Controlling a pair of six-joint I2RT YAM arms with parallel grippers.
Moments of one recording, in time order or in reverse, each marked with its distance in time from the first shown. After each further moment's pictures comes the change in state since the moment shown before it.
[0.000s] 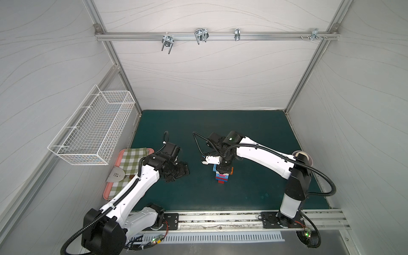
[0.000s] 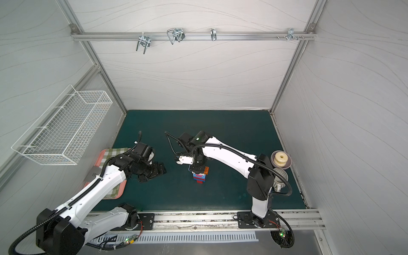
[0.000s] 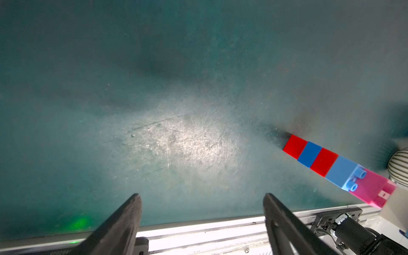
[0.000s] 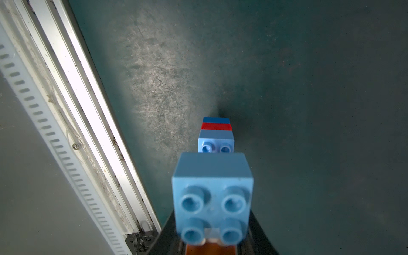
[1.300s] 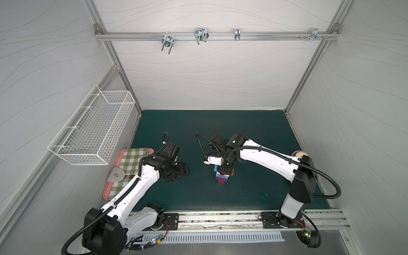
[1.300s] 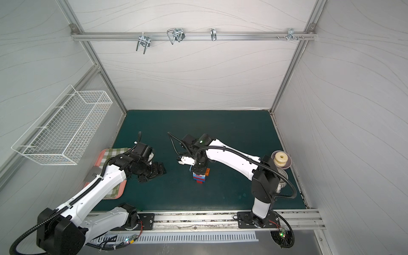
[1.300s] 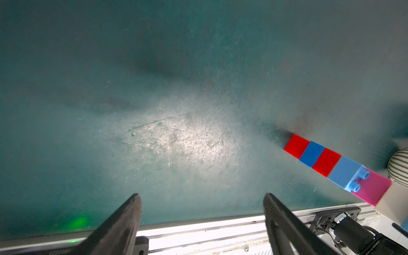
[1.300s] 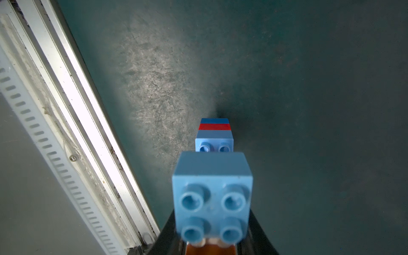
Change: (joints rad) left arm 0.012 0.005 -0.008 0.000 0.012 0.005; right arm 0.004 -0.056 -0.104 0.089 0.005 0.047
